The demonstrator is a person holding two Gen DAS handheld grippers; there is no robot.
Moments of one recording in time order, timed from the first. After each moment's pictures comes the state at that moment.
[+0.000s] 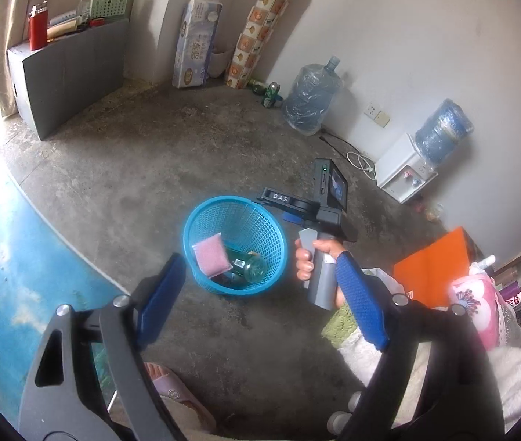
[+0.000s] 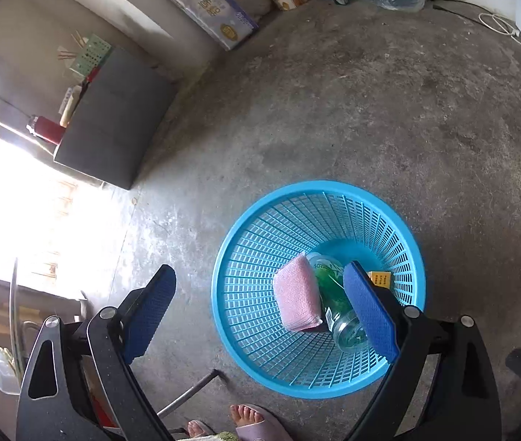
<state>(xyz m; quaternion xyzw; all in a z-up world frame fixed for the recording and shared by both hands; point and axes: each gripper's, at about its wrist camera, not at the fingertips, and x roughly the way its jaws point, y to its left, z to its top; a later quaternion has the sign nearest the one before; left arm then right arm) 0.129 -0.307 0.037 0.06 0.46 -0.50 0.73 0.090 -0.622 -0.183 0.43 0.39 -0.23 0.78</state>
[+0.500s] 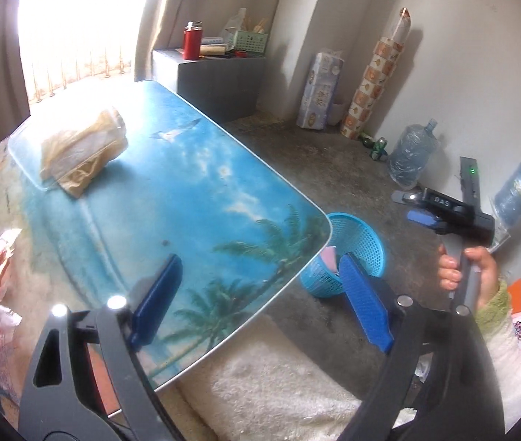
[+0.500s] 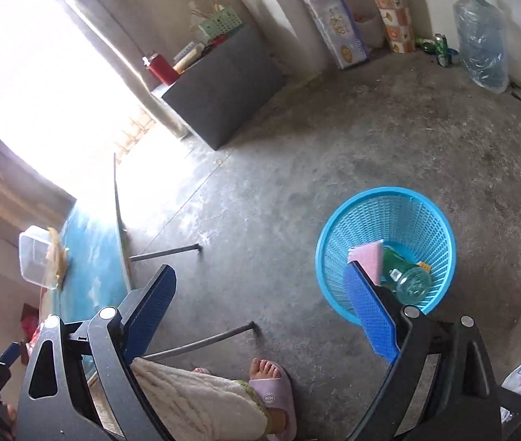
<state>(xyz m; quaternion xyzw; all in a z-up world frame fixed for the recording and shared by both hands) 0.102 -0.093 0.052 0.02 0.41 -0.29 0.86 0.081 -0.464 -0.040 0.33 0.40 -0.08 0.85</state>
